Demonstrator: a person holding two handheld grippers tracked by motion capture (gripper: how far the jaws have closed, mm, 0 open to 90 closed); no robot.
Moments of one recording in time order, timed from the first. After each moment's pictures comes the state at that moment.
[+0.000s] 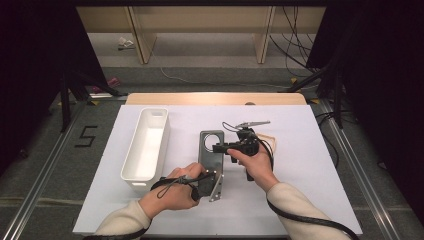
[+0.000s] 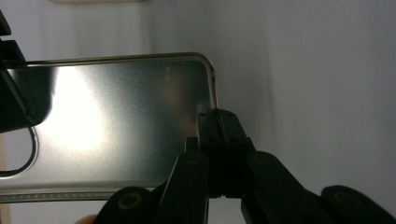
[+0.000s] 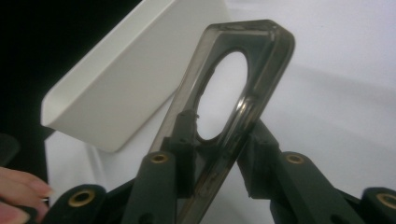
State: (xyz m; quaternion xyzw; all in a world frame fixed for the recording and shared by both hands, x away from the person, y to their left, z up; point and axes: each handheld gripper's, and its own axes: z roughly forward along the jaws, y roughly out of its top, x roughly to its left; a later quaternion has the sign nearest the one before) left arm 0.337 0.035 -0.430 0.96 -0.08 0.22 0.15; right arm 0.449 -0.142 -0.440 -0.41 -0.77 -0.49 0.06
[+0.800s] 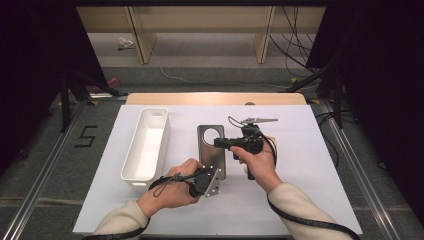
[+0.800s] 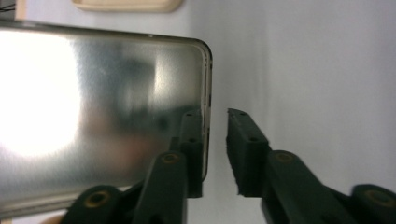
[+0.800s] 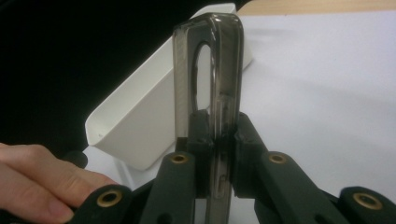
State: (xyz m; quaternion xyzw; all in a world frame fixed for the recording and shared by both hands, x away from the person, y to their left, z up) left arm 0.344 0.044 -0.432 0.95 -0.04 0.23 0.22; right arm 0.436 -0.147 -0.411 -0.40 -0.74 -0.54 0.05
